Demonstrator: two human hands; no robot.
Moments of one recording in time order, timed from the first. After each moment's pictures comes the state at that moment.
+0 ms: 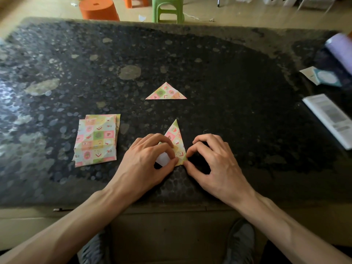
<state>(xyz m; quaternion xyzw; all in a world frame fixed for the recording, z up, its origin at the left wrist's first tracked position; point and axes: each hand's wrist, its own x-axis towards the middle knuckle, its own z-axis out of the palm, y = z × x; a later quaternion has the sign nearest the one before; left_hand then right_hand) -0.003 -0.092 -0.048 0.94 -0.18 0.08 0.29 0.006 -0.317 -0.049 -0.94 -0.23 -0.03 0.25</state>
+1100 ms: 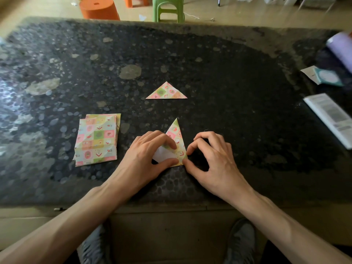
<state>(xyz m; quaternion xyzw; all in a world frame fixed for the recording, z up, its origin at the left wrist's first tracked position) 0.003 -0.083 -0.052 0.93 -0.18 0.04 0.33 0.008 -0.310 -0.052 -0.94 -0.19 -0.01 0.27</state>
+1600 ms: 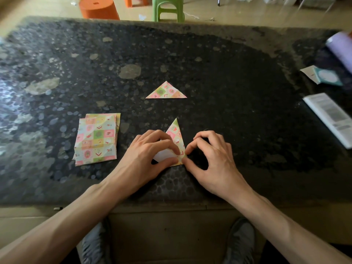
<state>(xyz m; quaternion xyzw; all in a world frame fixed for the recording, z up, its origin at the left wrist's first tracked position) 0.007 -0.082 -0.054 0.93 -0.22 0.04 0.30 0.008 -0.307 -0.050 -0.94 -0.18 0.00 0.29</state>
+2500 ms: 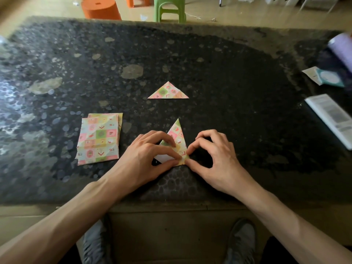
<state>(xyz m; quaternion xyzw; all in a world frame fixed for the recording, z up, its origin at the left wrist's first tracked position) 0.009 -0.076 -0.051 0.92 -0.25 0.04 0.30 0.017 -0.312 -0.040 -0.94 -0.18 0.05 0.29</state>
